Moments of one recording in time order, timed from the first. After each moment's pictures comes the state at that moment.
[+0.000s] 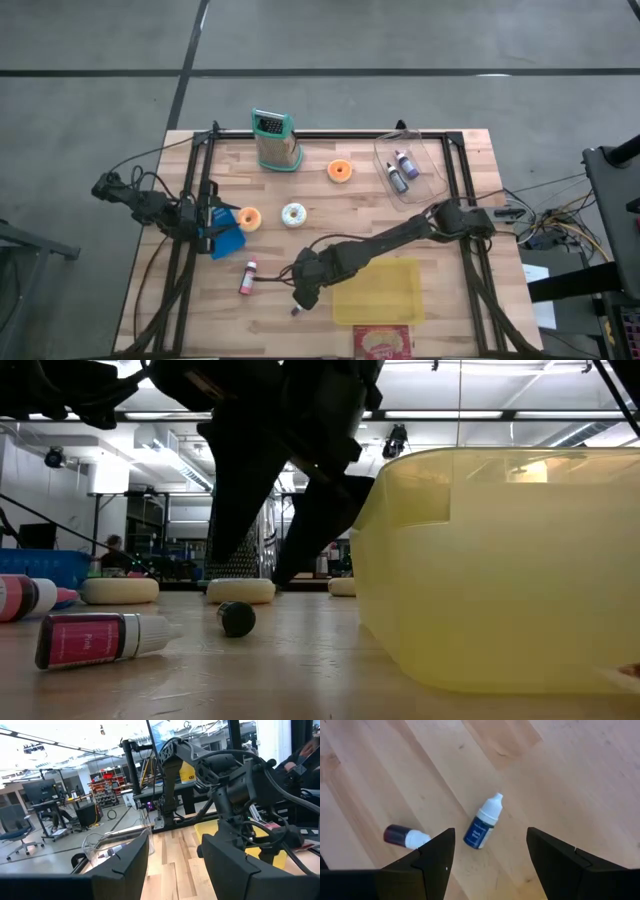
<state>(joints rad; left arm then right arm) -0.45 0.04 0.19 -0.05 -0.43 0.28 0.32 2.29 1.88 -0.75 0.06 1.00</state>
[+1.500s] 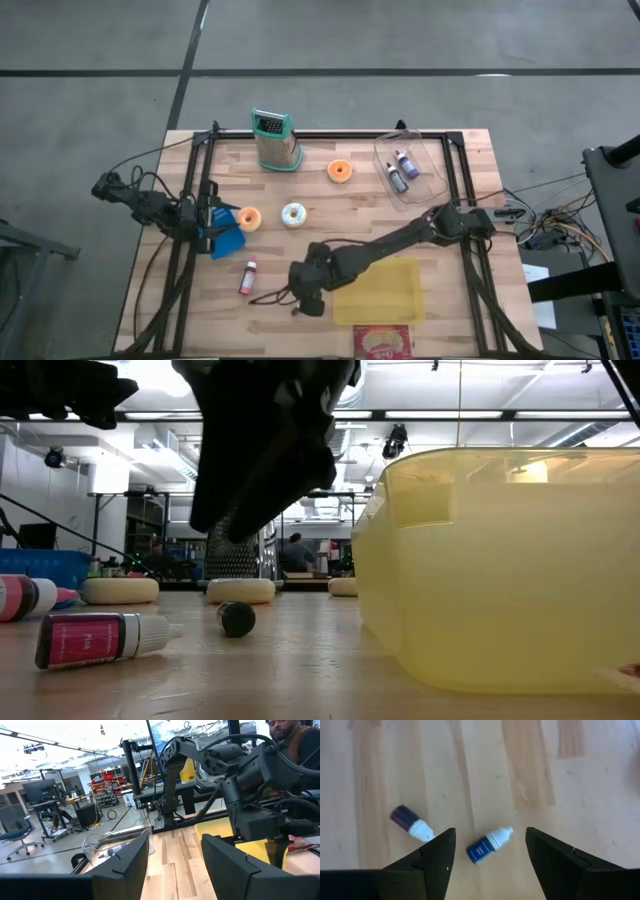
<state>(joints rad) -0.45 0.04 0.19 -0.05 -0.43 0.28 0.35 2.31 1.97 -0.76 0.17 0.48</state>
